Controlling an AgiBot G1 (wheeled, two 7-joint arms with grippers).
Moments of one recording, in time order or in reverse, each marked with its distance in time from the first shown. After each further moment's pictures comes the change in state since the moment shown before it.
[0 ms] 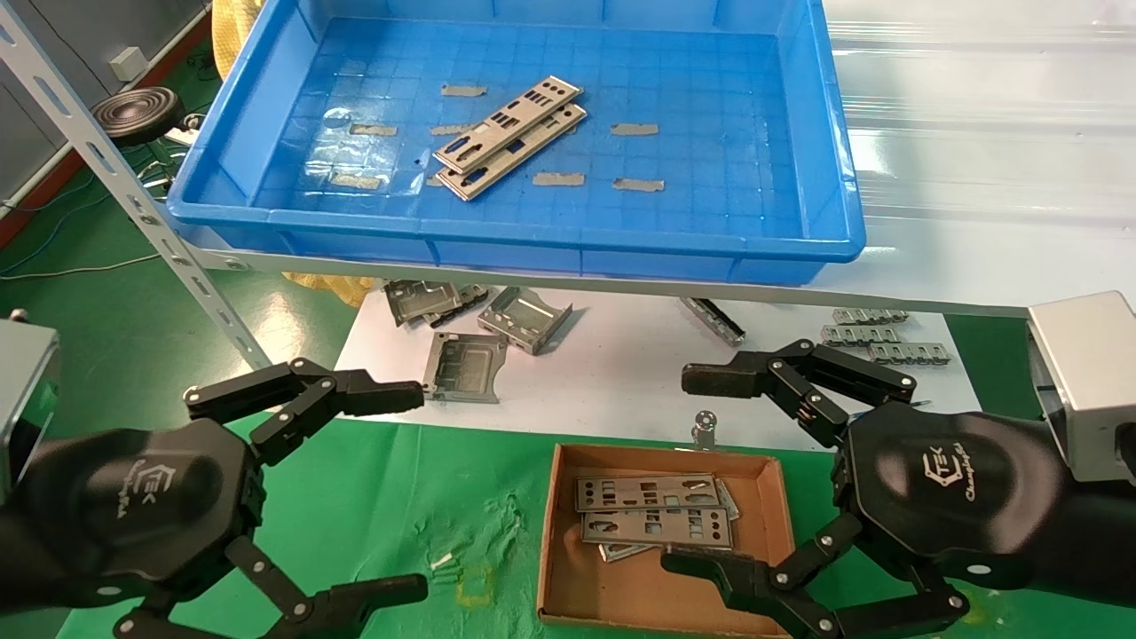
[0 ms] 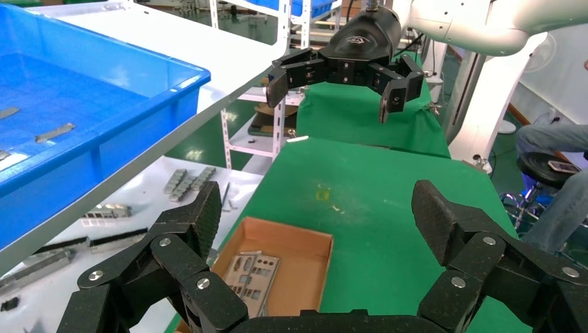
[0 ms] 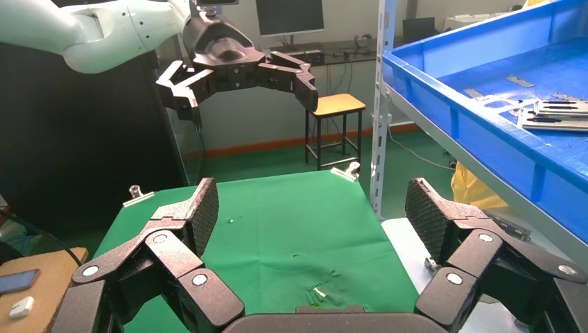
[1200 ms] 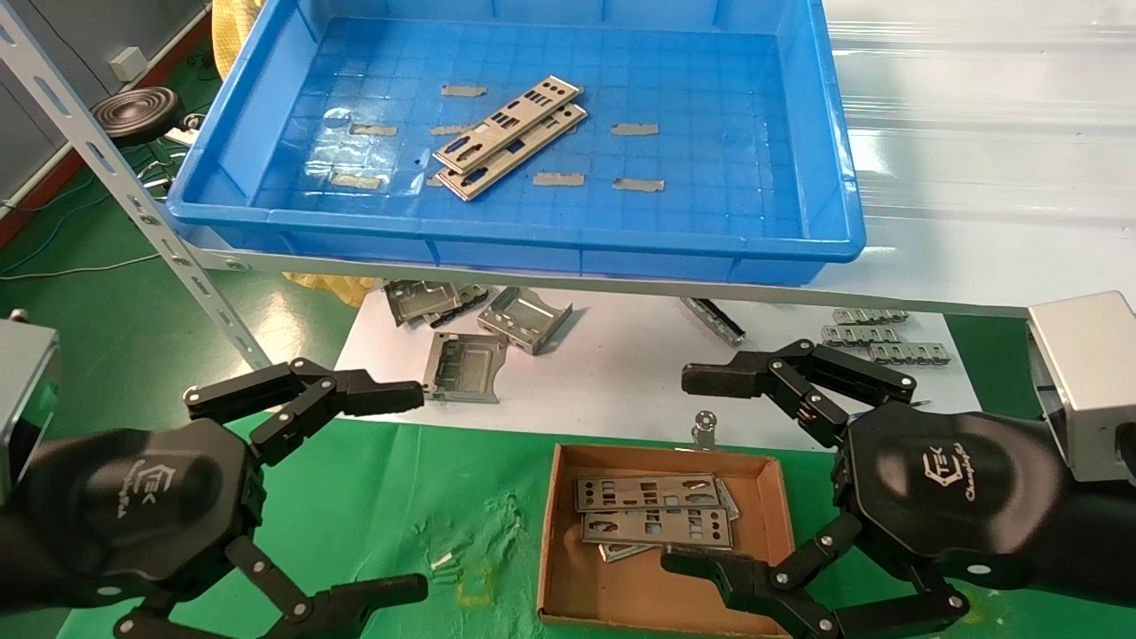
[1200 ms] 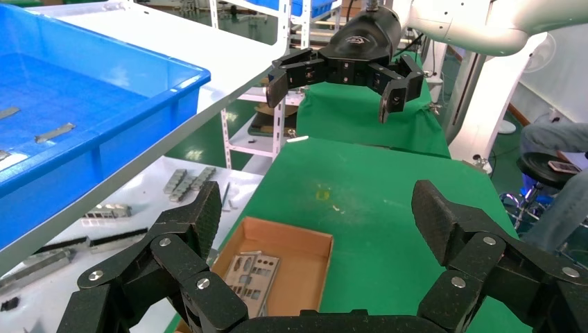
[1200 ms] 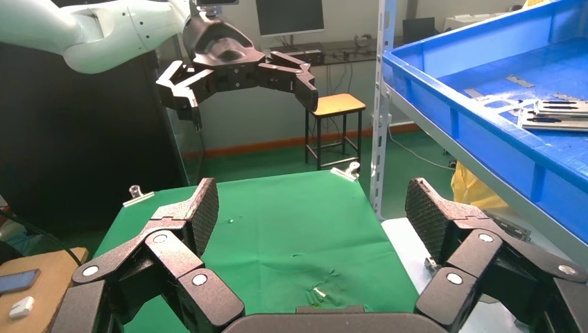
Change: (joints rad) left arm 0.000 0.000 0.000 0.000 0.000 0.000 0.000; right arm 0.000 0.000 0.000 0.000 0.000 0.000 0.000
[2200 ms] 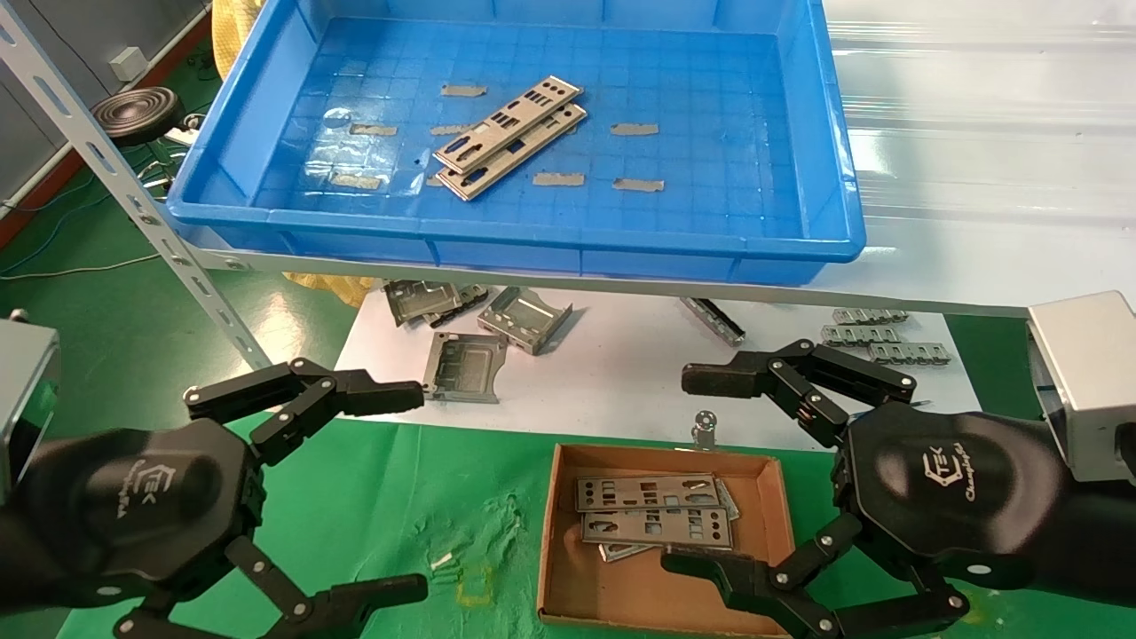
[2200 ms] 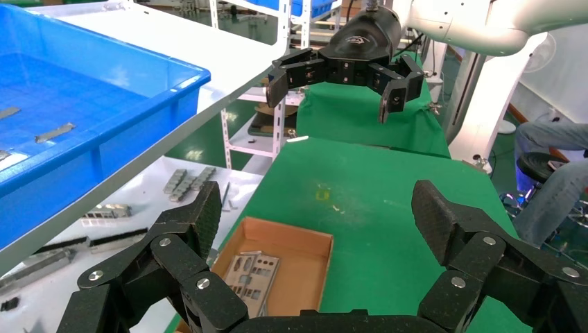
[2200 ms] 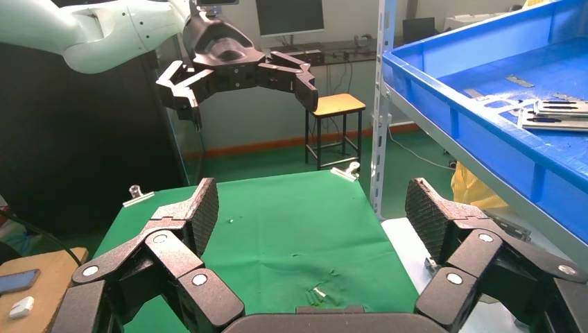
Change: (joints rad) left arm 0.000 0.000 0.000 0.000 0.000 0.000 0.000; right arm 0.000 0.000 0.000 0.000 0.000 0.000 0.000
